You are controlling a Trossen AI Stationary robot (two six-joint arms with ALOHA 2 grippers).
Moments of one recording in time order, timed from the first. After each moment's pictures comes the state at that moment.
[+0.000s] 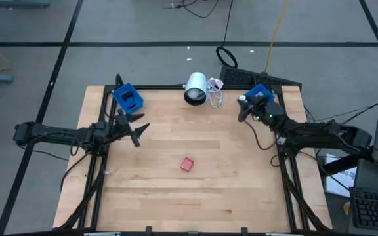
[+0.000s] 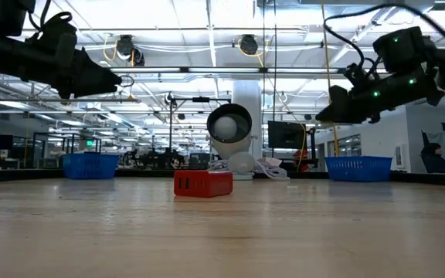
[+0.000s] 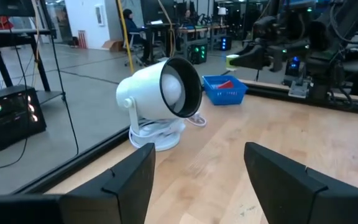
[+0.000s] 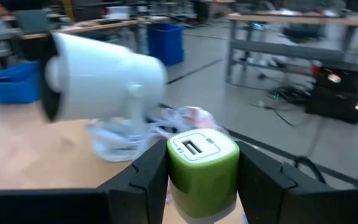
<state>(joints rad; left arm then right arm) 0.01 0.46 0.09 0.32 -0.50 -0.05 -0.62 1.01 0.15 0.73 0.24 0.07</state>
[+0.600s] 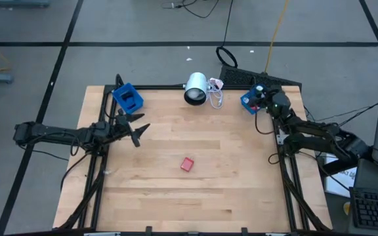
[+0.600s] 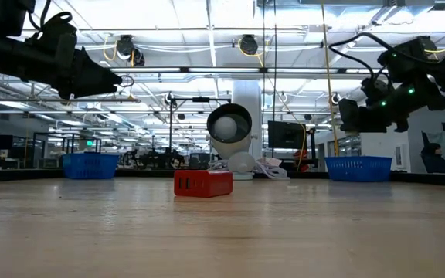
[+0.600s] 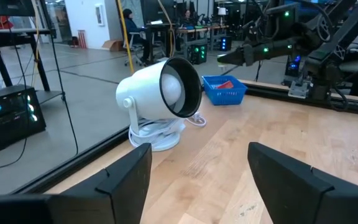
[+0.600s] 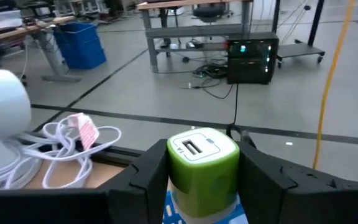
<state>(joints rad) 0.01 0.46 0.09 0.32 -0.50 -0.05 -0.96 1.01 0.14 0.67 0.26 0.18</state>
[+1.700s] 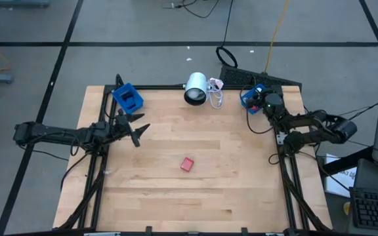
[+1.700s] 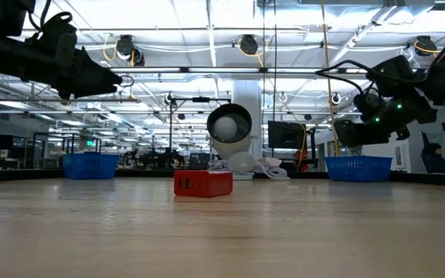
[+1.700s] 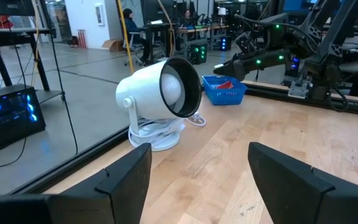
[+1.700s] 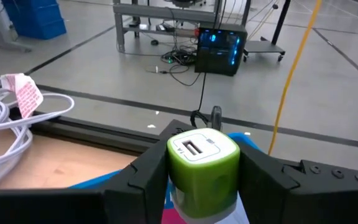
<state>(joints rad) 0.01 0.46 0.09 0.31 -0.50 -0.05 -0.93 1.29 0.15 0.86 0.42 0.08</state>
